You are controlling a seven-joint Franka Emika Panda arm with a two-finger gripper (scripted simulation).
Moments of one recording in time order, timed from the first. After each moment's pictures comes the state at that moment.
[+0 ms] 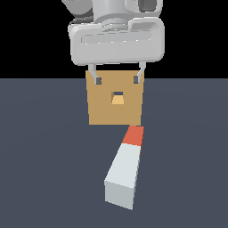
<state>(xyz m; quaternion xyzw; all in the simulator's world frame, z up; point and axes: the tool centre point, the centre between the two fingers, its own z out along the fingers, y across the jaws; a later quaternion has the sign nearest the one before) 0.007 -0.012 0.190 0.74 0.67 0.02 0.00</state>
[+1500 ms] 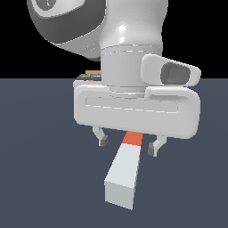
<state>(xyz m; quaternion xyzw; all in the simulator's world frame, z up) 0.024 -0.112 0.074 0.81 0.59 0.00 0.00</state>
